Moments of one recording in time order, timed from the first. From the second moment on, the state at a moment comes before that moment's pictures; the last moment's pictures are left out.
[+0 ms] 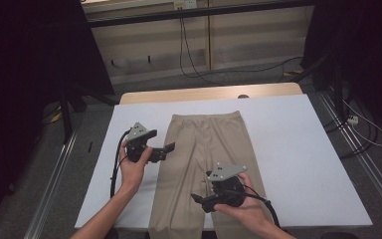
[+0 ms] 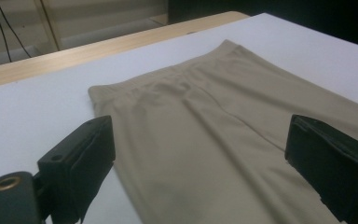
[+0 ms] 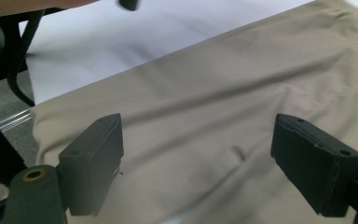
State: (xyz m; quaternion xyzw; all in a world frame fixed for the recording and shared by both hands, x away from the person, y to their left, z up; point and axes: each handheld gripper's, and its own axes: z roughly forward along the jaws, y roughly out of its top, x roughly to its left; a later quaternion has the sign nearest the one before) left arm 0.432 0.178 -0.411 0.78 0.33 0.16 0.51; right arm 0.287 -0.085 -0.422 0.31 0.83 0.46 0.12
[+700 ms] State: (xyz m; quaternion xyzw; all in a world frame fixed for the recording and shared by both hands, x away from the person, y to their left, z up) left arm 0.477 0.178 -0.423 0.78 0.34 0.16 0.50; right arm 0.302 0.008 -0.441 0.29 0.87 0.39 0.08
